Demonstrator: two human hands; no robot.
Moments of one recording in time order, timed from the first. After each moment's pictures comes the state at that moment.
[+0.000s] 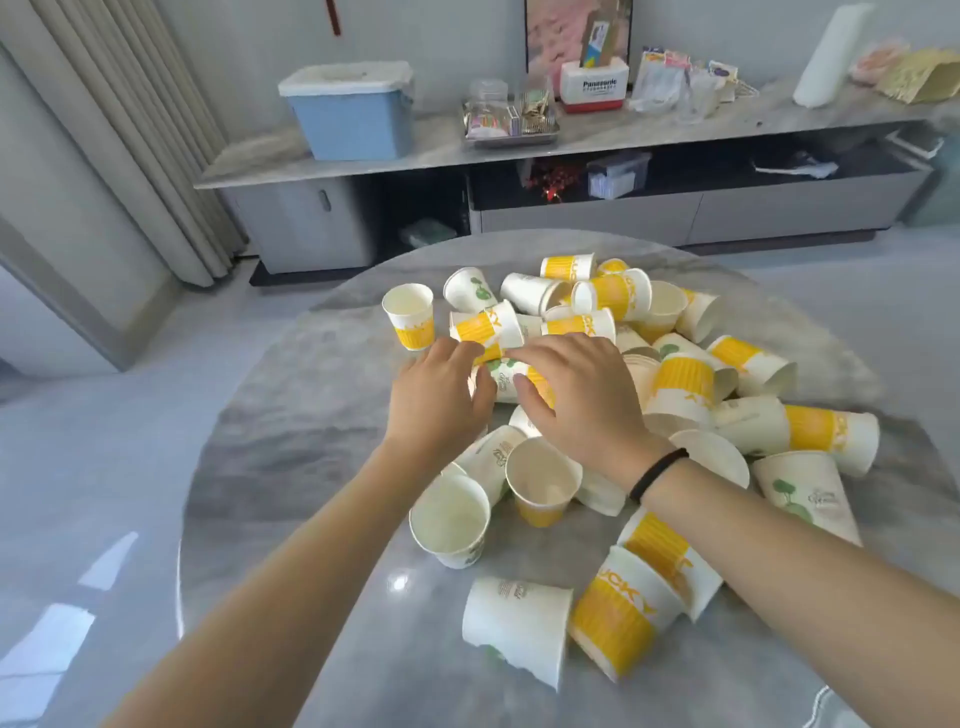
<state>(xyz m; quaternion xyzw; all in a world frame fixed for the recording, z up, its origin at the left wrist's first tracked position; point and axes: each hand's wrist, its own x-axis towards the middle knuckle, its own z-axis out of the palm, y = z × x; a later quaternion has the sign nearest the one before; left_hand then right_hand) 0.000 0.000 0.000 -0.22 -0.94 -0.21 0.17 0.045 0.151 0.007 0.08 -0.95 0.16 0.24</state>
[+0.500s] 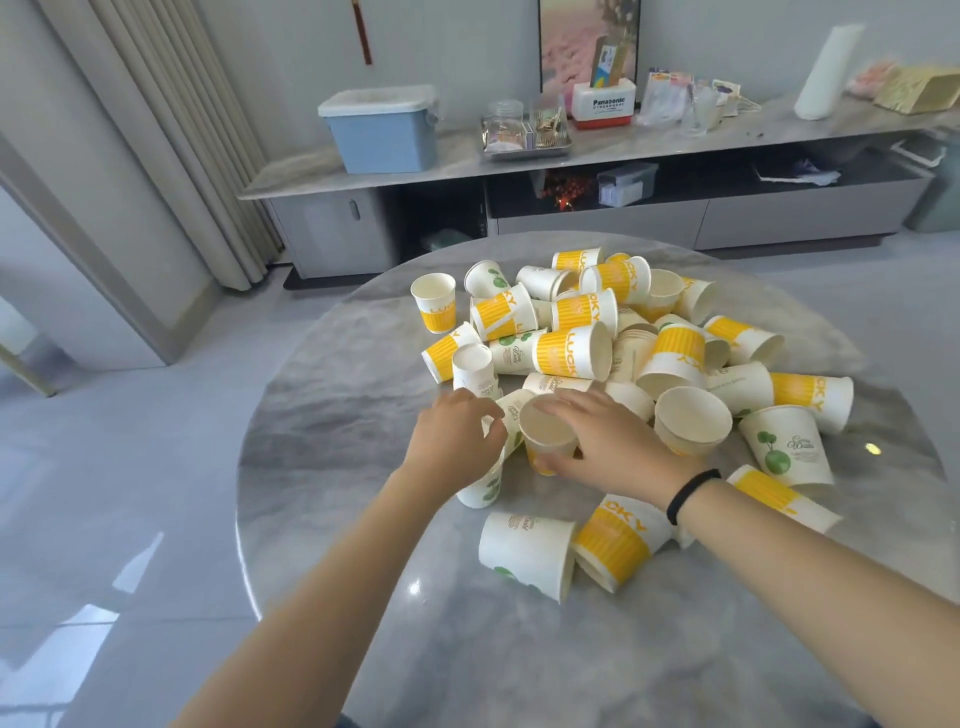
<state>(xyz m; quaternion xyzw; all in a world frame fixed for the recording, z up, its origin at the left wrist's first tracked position) 0.076 -0.031 -0.018 -0.18 -0.96 -0.19 -0.02 0.124 0.149 -0.017 0.09 -0.98 0.16 -0.04</state>
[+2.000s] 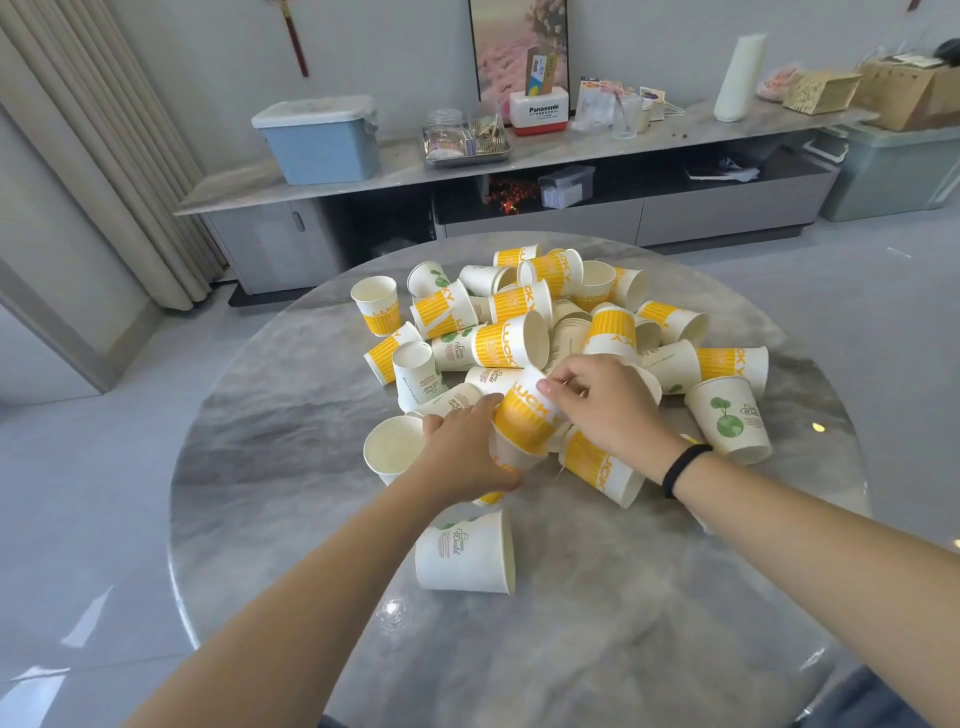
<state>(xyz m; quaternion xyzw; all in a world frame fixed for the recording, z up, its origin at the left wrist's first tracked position) 0.101 0.022 -0.035 -0.26 -0.94 -0.19 -0.09 0.152 0.182 0.002 -0.08 -0.92 0.37 0.13</state>
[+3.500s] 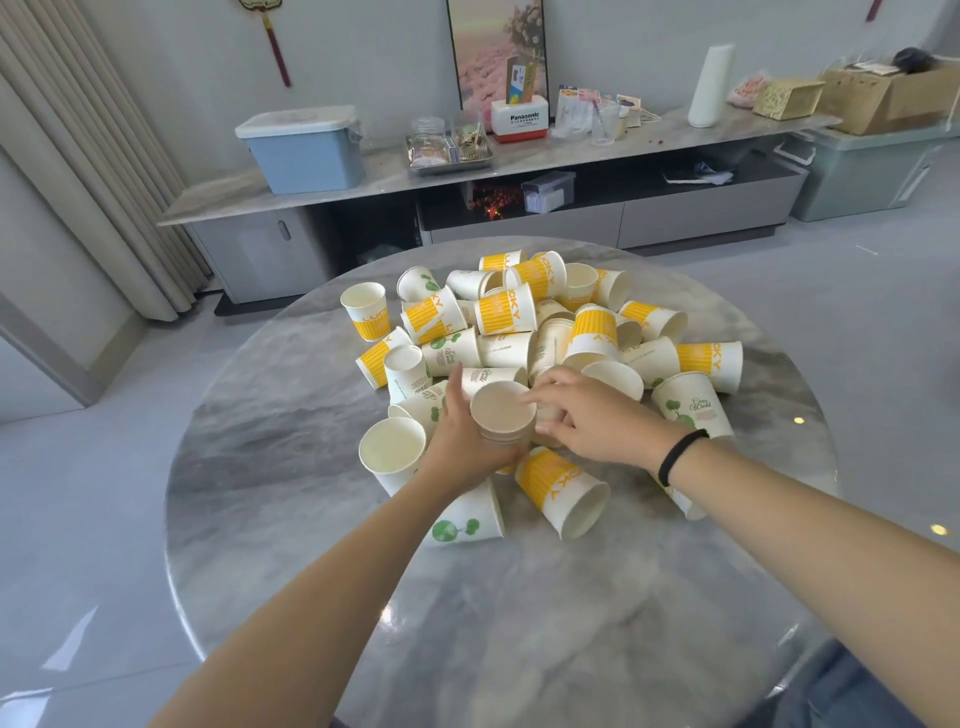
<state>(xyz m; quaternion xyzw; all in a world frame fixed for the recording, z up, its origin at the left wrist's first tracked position) 0.107 0.030 -0.042 -0.14 -0.87 -0.45 -0.15 0.157 0.195 -0.002 0.06 -0.96 0.27 -0.03</state>
